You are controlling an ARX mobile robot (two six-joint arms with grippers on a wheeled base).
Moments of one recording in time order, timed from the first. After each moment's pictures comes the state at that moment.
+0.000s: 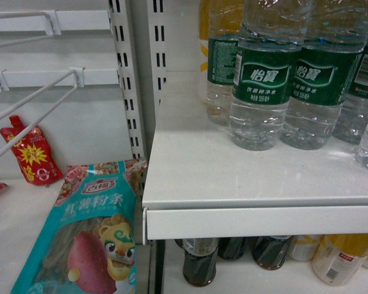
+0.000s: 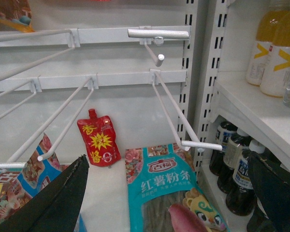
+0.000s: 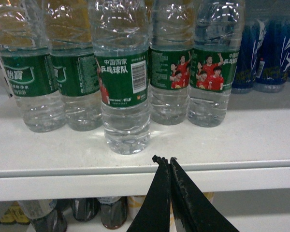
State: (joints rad) left arm 0.00 0.01 0.01 0.00 0.00 0.00; right arm 0.00 0.00 0.01 -0.01 0.00 0.00
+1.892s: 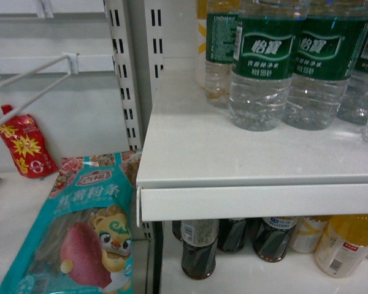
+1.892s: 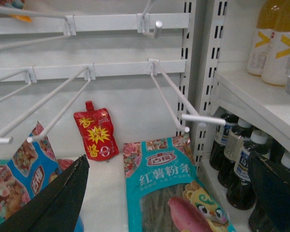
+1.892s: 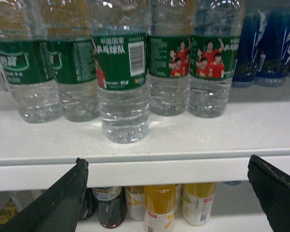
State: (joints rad) left arm 0.00 0.01 0.01 0.00 0.00 0.00; right arm 0.00 0.00 0.01 0.00 0.00 0.00
